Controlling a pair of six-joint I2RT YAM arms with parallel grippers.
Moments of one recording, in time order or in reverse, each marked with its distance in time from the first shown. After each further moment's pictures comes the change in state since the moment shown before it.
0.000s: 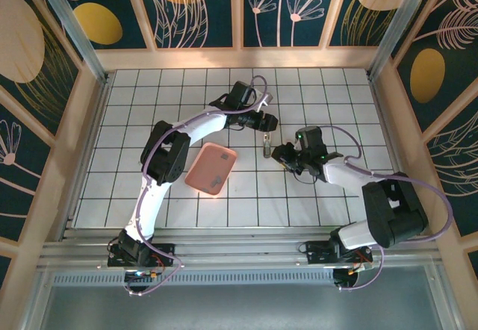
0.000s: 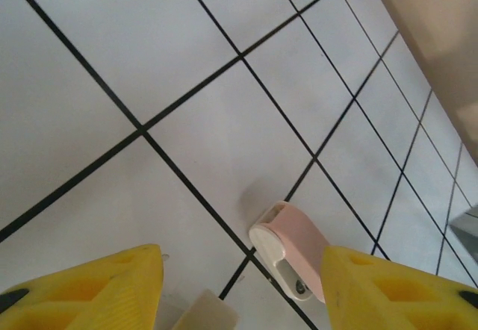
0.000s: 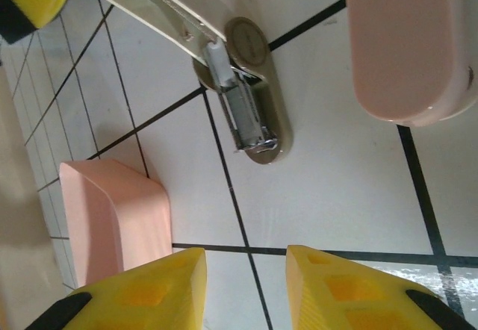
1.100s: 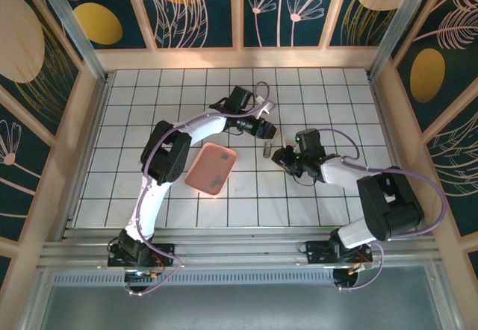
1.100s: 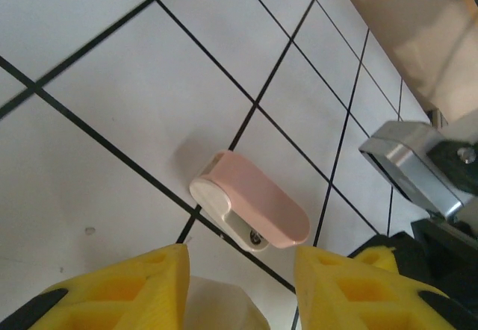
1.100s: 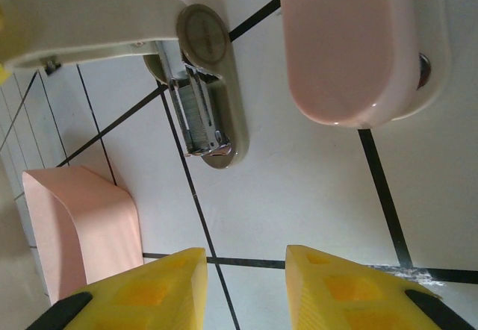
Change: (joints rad) left arm 0.000 0.002 -0.056 -0.011 0.193 0.129; right arm 0.000 0.050 -0.017 0.028 0.015 0.003
